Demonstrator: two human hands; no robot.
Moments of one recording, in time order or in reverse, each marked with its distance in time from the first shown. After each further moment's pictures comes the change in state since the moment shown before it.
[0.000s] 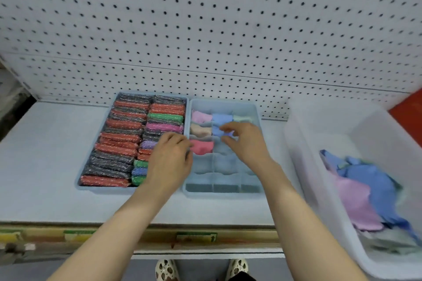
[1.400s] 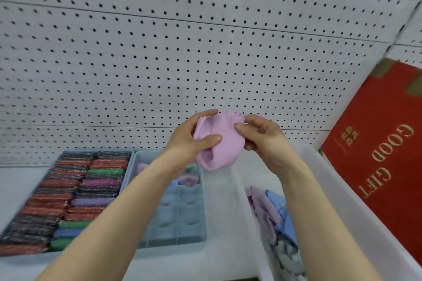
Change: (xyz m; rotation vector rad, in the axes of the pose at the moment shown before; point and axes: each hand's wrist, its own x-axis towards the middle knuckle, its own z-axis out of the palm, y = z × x) left_hand 0.128 0.208 -0.049 -1.302 -0.174 -0.086; right_hand -0.021 0.058 -0.226 0.927 0.078 -0.019
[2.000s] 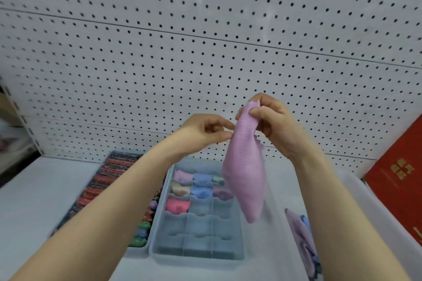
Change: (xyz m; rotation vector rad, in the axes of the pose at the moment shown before) left_hand 0.004 0.050 -0.092 0.419 -0.102 0.018; right_hand 0.048 -0.056 0.088 -0.036 -0.305 -0.182
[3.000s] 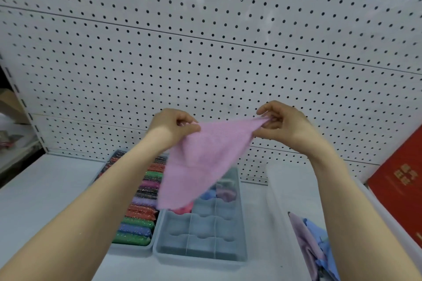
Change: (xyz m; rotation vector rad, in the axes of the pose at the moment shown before) left_hand -0.014 -0.019 -0.048 0.245 0.400 -0.193; right_hand -0.002 0.003 -0.026 -0.716 0.124 0.097
